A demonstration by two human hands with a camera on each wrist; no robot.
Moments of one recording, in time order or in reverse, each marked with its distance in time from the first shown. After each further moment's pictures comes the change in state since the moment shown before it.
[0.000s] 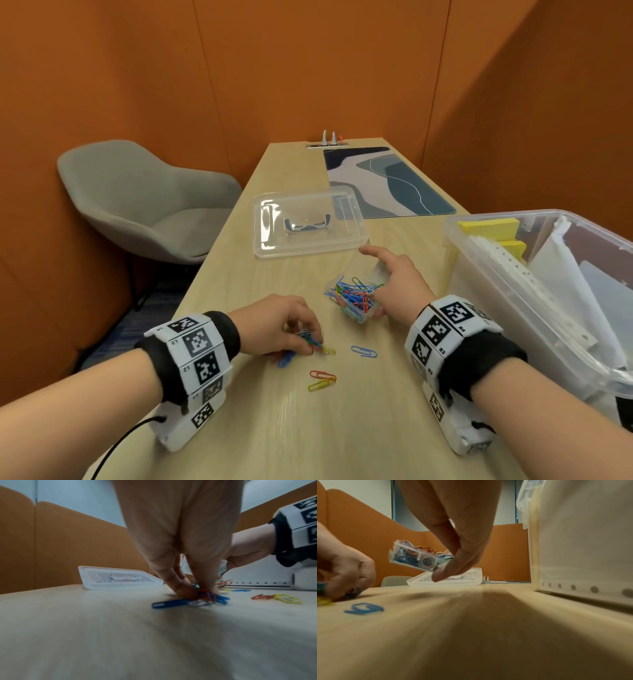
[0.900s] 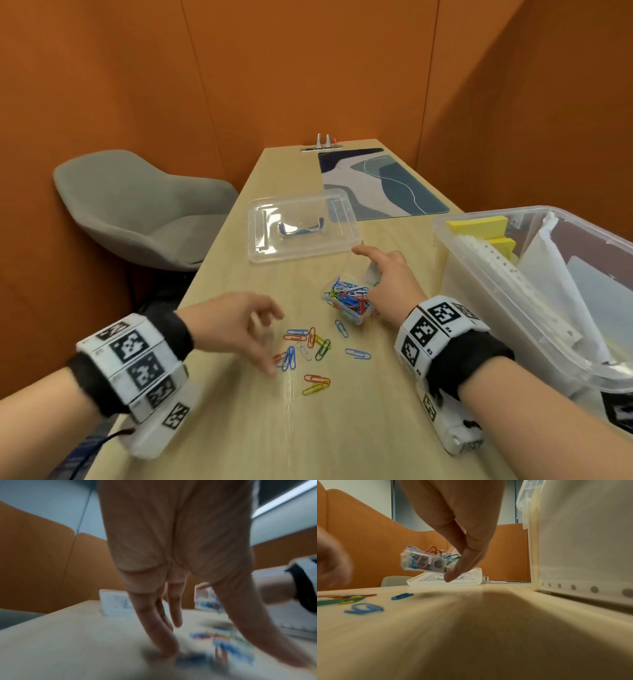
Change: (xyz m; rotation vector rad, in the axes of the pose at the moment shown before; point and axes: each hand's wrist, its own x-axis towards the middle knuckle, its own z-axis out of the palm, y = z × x) left_hand -0.031 0.003 -0.031 0.033 -0.014 -0.273; right_hand -0.006 -0.007 -0.003 -0.029 0.042 -0.022
